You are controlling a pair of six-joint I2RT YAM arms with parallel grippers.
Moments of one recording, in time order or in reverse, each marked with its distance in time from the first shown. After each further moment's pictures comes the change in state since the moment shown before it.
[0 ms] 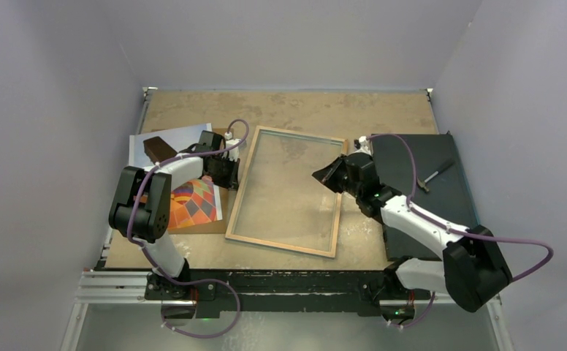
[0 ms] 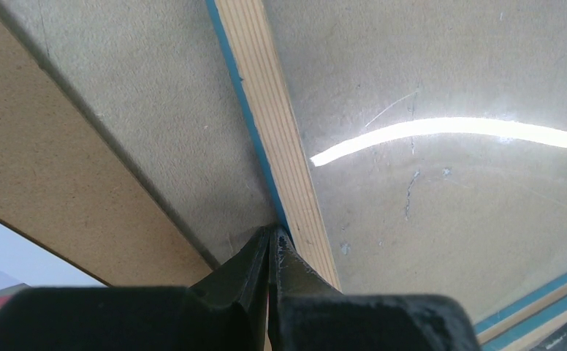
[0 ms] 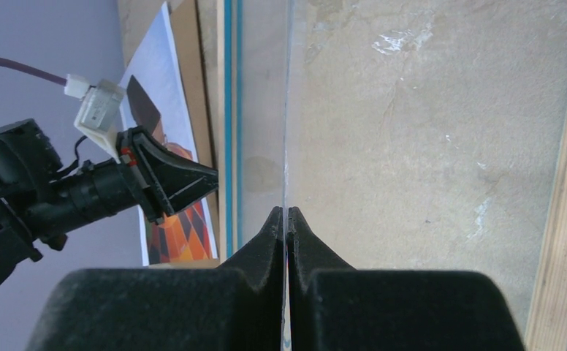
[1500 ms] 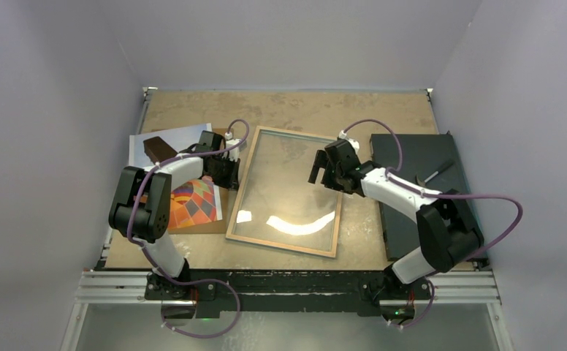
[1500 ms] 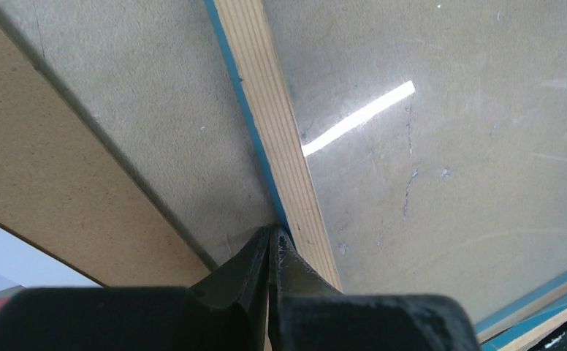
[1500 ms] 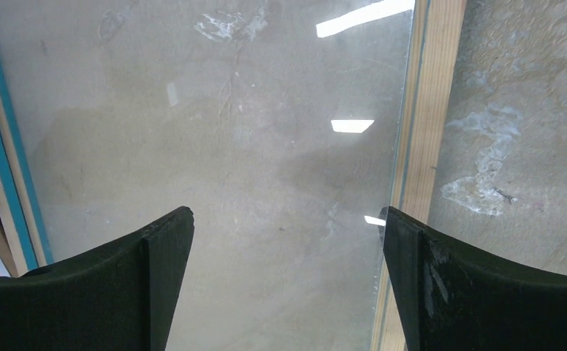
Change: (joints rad) left arm 0.000 0.000 -0.002 0.003 0.001 0.003; right arm 0.002 0.296 0.274 -0.420 0.164 -0.276
